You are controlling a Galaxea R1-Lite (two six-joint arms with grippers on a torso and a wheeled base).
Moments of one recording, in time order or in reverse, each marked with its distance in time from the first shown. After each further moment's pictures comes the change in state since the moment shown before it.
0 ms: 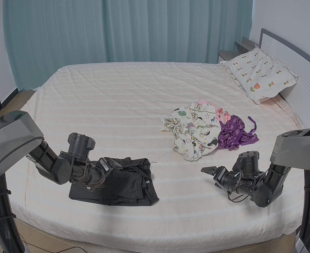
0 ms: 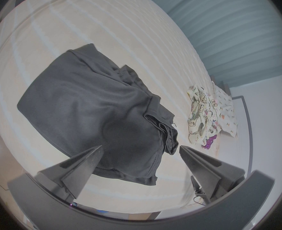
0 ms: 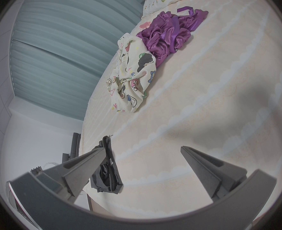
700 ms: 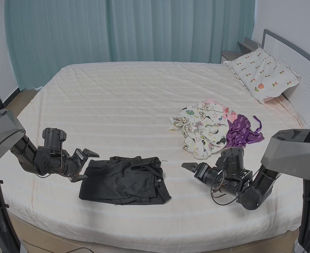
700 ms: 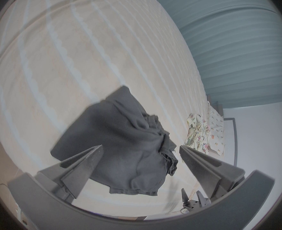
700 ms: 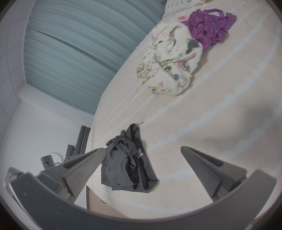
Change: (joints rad) left arm 0.245 -0.002 0.000 -0.051 -0.177 0.016; right arm 0.166 -0.035 -0.099 0.036 -0.101 -0.006
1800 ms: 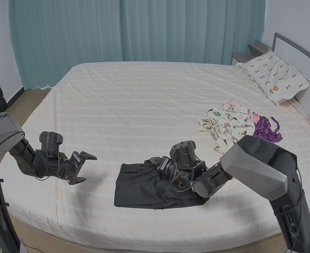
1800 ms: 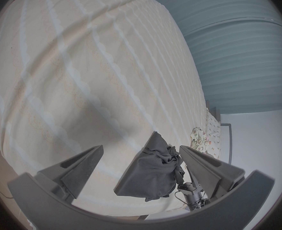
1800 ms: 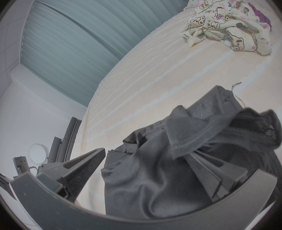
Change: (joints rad) left arm 0.036 0.024 0.032 -0.050 -0.061 0.013; right arm 0.136 0.274 -0.673 0.452 -0.178 -0.045
